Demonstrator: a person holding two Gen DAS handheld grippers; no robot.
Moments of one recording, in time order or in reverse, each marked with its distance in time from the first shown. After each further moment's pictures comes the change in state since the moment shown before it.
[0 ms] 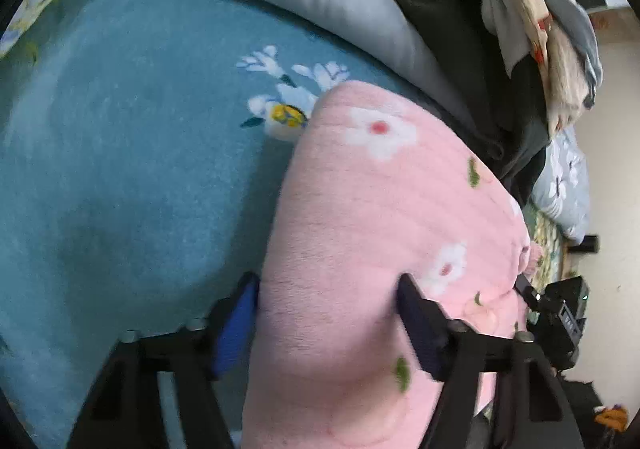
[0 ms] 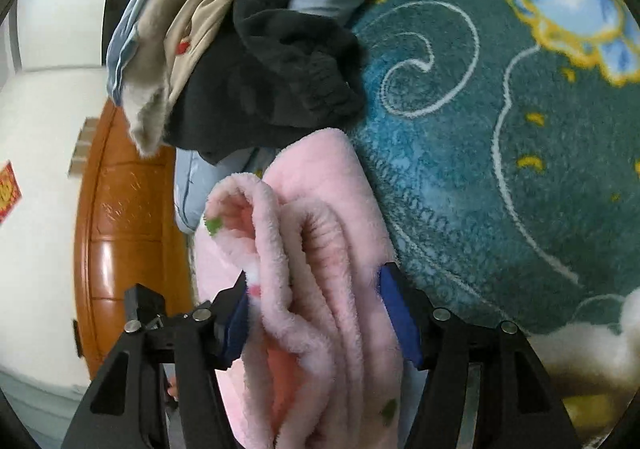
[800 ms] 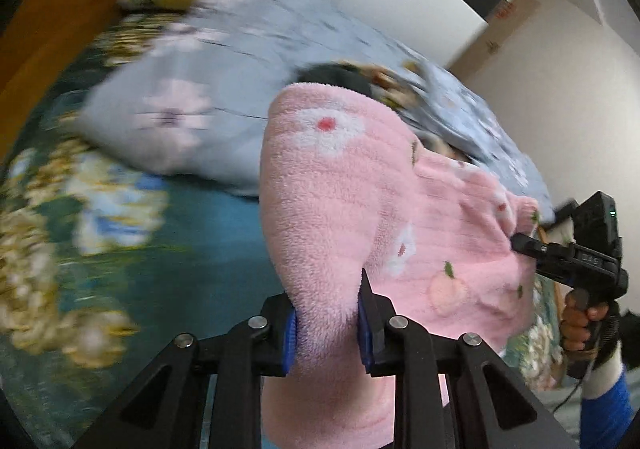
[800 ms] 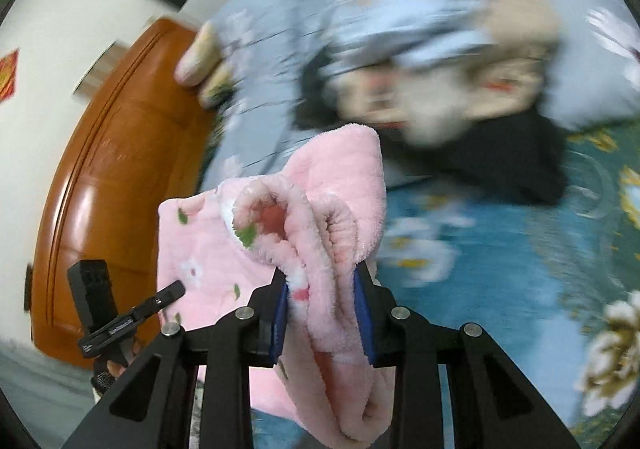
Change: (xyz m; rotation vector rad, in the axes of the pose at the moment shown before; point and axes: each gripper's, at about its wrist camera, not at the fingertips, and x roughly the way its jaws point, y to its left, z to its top) left arm -0.267 0.109 0.034 0.286 -0.330 -0.037; right arm 0.059 0.317 -0.064 -0.350 -0.020 -0.174
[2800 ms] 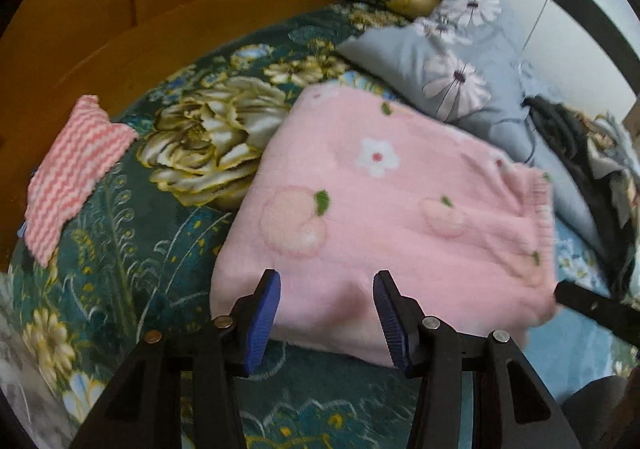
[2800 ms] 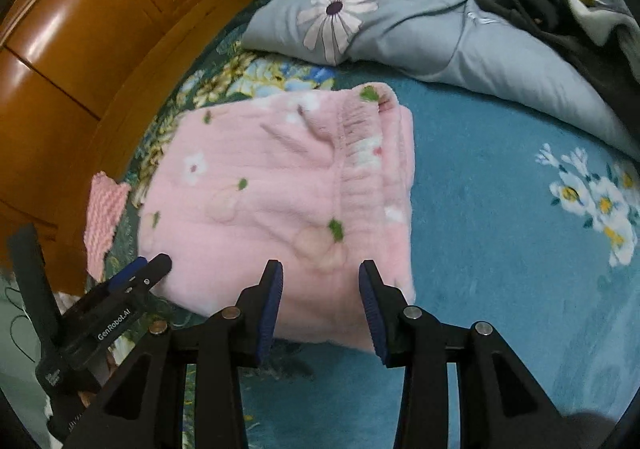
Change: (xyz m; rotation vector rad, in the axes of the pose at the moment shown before) left arm -0.028 0.186 -0.200 -0.317 -0.196 0.488; right arm 0.243 0.164 -0.167 -0.367 0.169 -0.241
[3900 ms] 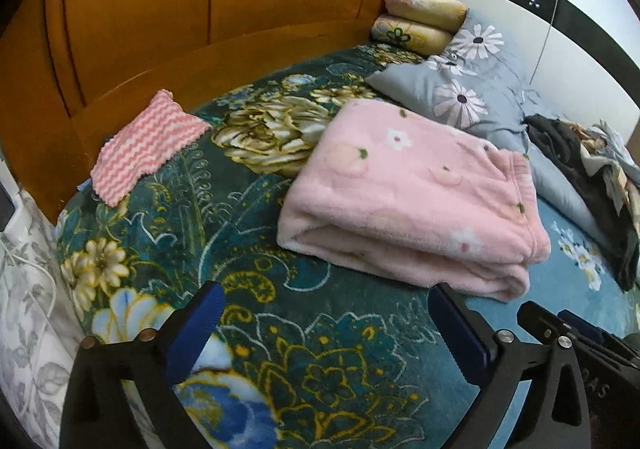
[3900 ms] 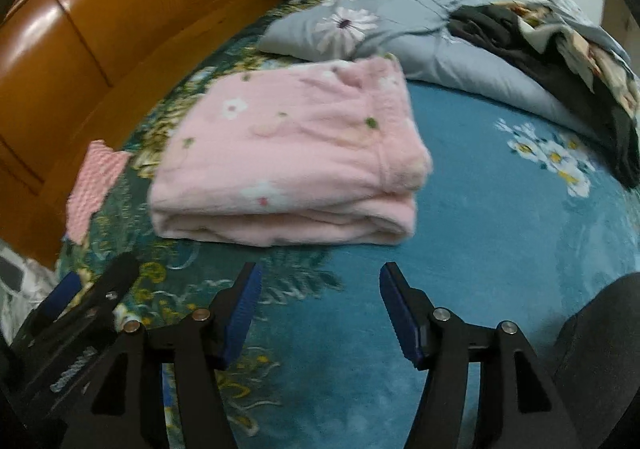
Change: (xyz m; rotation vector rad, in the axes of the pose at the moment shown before) left arm -0.073 0.018 -0.089 -0.020 -0.152 0.094; right arm -0.025 0.049 -0.110 -0.040 -0.147 -0.160
